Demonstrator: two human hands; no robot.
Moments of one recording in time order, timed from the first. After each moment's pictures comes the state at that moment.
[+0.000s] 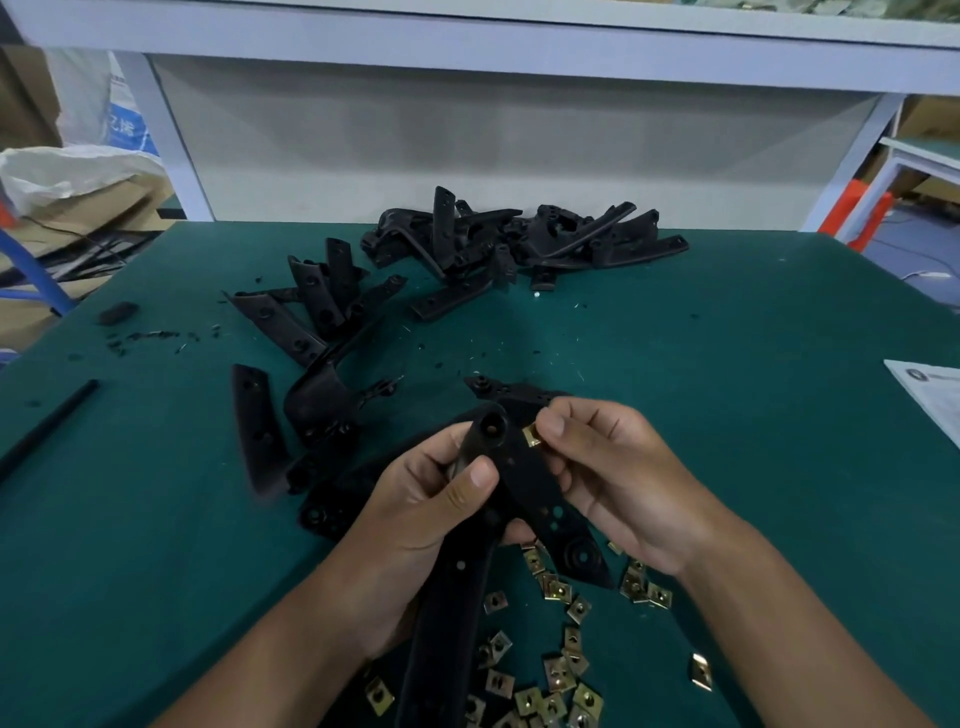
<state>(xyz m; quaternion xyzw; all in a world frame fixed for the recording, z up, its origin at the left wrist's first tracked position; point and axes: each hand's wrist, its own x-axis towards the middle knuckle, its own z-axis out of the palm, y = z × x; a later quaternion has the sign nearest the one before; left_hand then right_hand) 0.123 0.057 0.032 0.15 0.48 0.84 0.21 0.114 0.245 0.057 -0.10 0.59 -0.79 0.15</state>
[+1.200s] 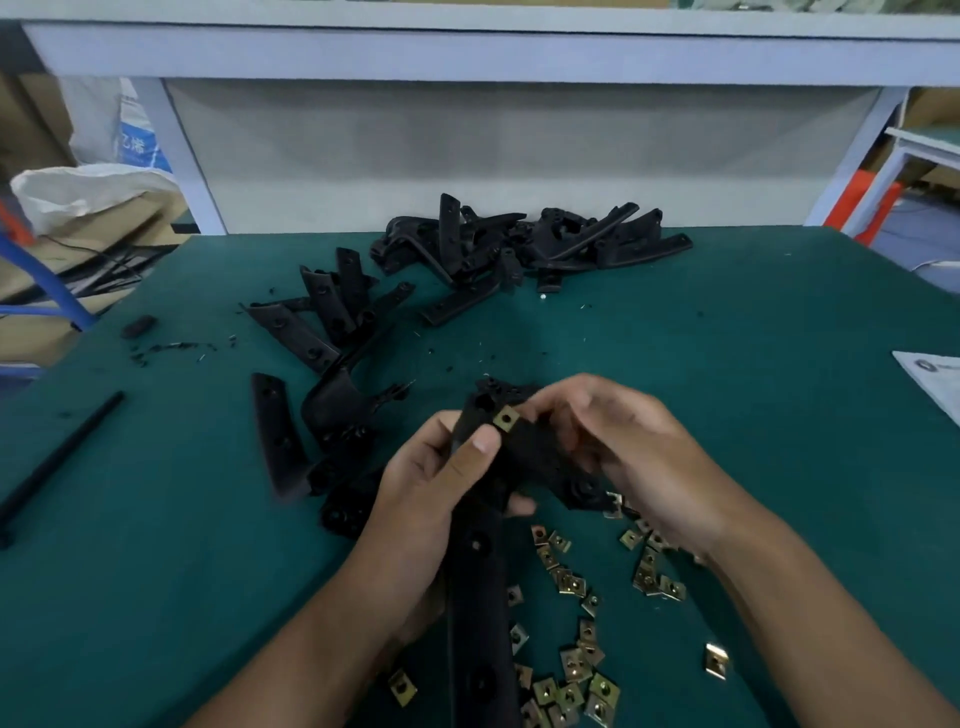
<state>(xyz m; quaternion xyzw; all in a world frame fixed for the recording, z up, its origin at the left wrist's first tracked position) 0.121 0.062 0.037 0.07 0.51 0.85 0.12 0.113 0.255 0.060 -0.12 0.74 -0.65 0.07</state>
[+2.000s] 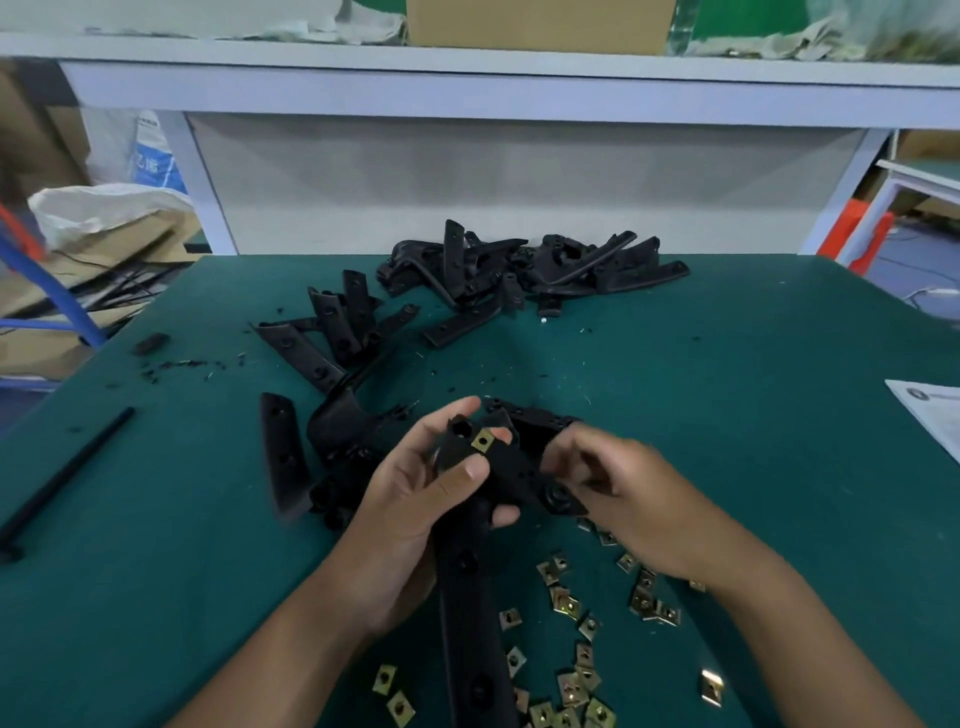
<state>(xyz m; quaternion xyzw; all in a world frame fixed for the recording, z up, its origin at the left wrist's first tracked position) 0.110 0.046 0.037 0.09 0.46 0.86 0.18 0.111 0.270 0.046 -0.16 0.87 -0.46 0.04</state>
